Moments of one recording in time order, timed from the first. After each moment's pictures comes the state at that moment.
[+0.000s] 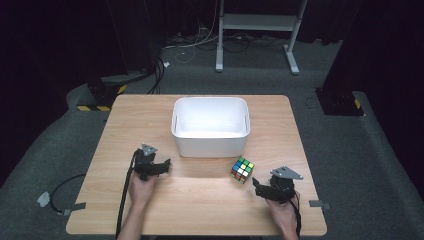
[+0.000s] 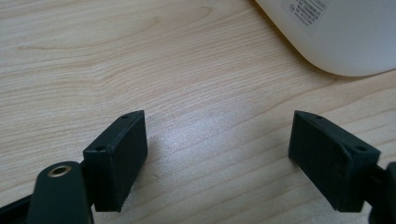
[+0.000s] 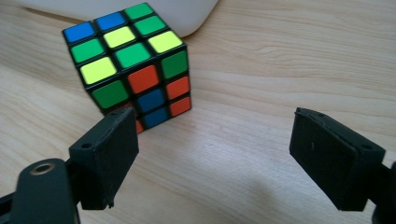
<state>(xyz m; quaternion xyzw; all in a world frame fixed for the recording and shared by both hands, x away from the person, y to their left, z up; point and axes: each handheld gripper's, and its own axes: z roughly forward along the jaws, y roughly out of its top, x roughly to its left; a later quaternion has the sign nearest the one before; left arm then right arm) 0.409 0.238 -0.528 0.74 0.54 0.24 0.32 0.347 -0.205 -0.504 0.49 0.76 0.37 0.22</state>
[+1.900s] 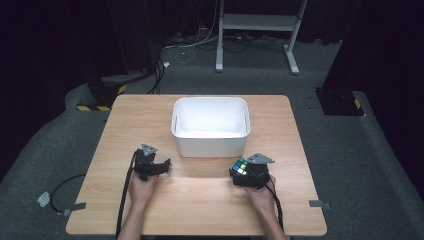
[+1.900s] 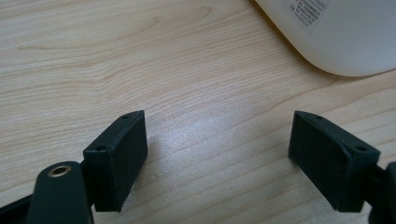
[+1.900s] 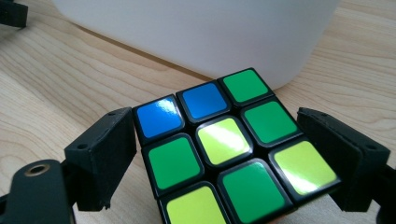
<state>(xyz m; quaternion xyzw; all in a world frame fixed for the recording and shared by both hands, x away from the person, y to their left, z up) 0.409 0.238 -0.527 0.74 0.54 0.24 0.32 0.391 -0.141 -0.509 0.43 0.79 0.39 0.18</state>
